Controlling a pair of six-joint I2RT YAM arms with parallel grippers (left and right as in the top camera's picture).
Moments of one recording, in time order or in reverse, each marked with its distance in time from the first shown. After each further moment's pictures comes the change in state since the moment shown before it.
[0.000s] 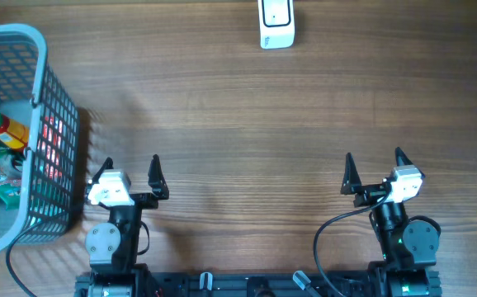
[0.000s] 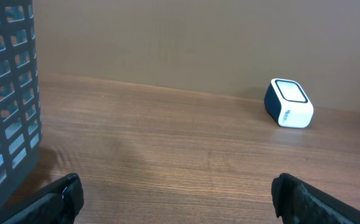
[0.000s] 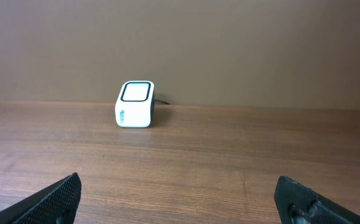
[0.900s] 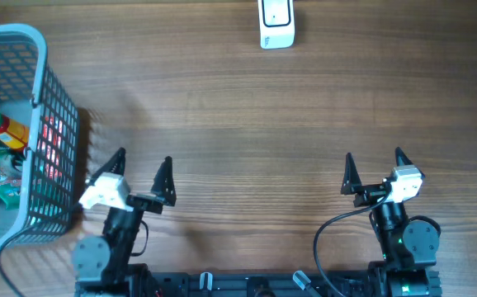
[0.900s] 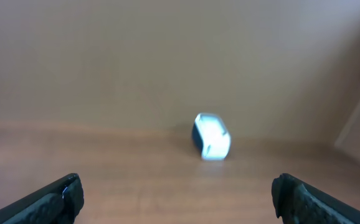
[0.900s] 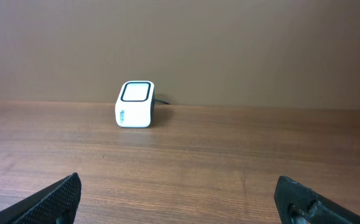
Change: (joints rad) left arm 0.000 0.005 0.149 0.048 0.246 -0.114; right arm 0.000 0.000 0.000 0.000 0.000 0.000
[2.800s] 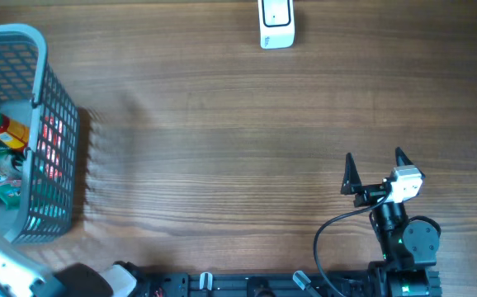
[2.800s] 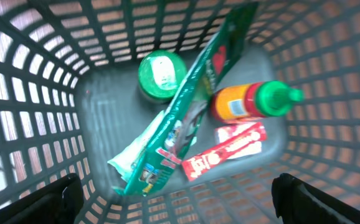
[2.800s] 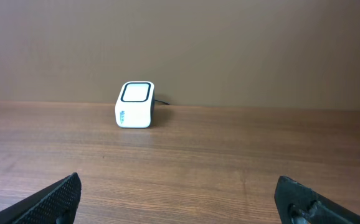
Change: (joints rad) left arm 0.842 1.445 1.515 -1.256 -0.367 -0.278; right arm 0.000 -0.002 0.000 0.000 0.000 0.000
